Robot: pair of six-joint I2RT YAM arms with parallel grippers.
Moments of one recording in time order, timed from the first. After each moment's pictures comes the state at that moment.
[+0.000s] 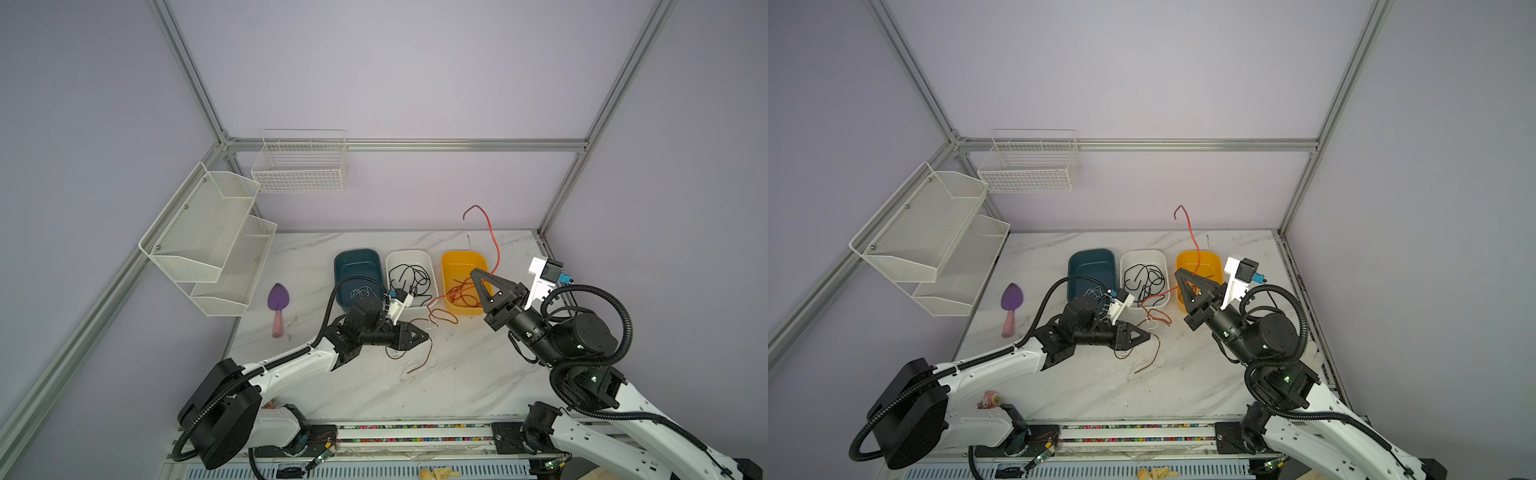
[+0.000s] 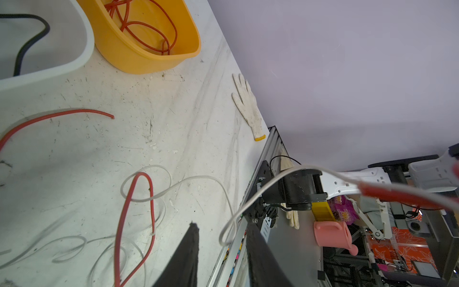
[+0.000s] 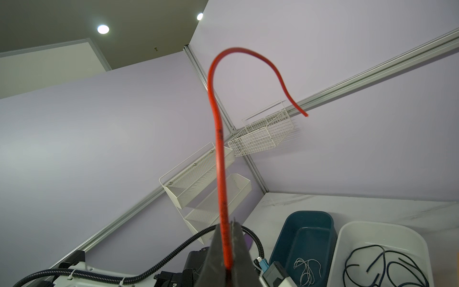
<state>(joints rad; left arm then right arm) -0.73 1.32 0.70 0.13 0.59 -0.68 0.85 0.67 0.83 0.15 0.06 0.55</state>
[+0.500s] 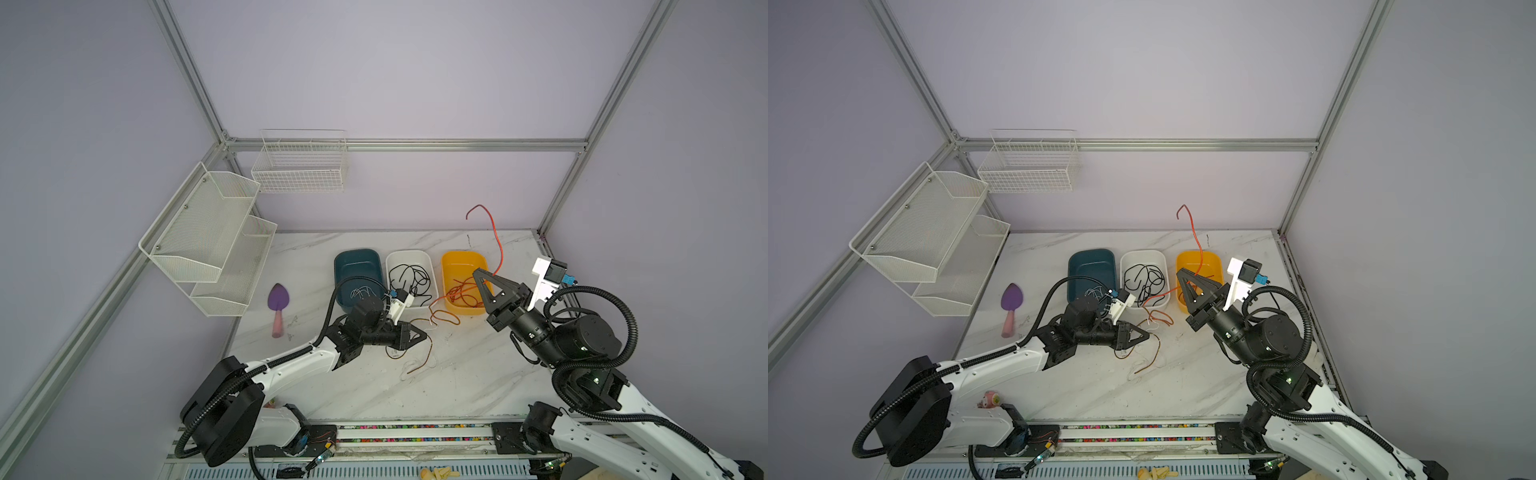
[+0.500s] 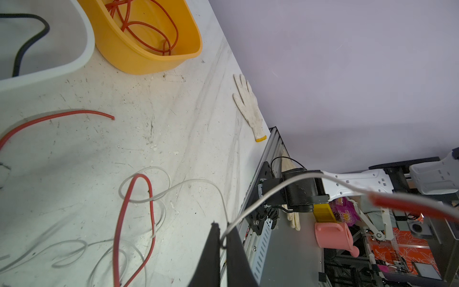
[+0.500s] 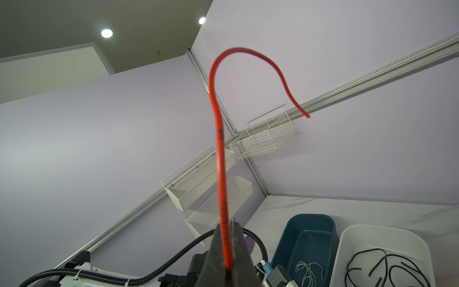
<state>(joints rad) -0.73 1.33 0.70 0.14 0.59 -0.68 0.85 0.67 0.83 0.16 0.06 0.55</state>
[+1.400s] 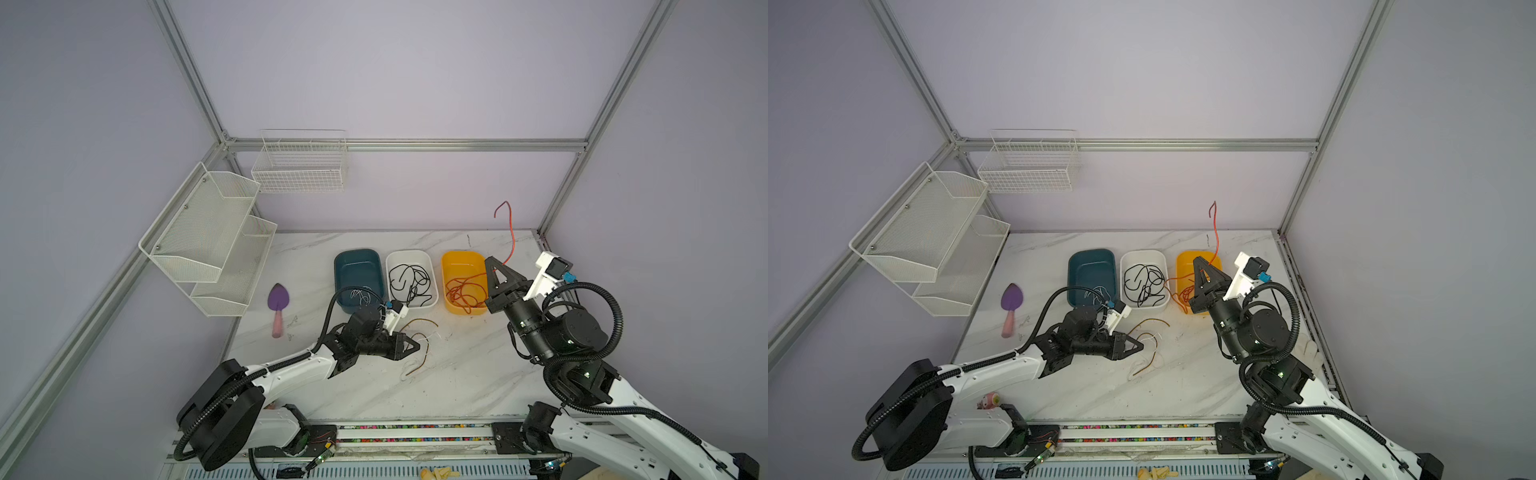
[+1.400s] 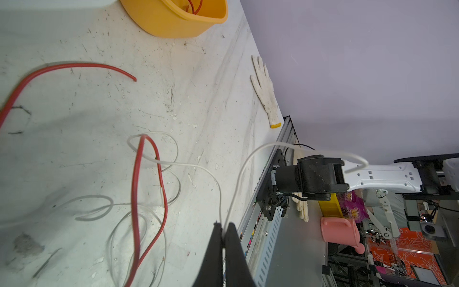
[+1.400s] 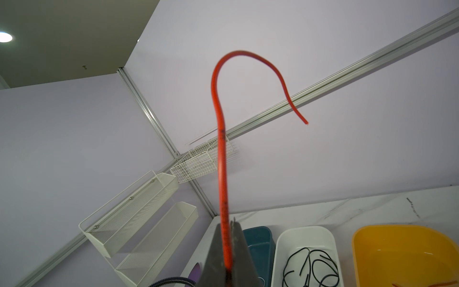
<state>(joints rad) -0.73 1.30 0.59 0.14 0.57 -0.68 0.85 0.71 0.83 0.15 0.44 0.46</state>
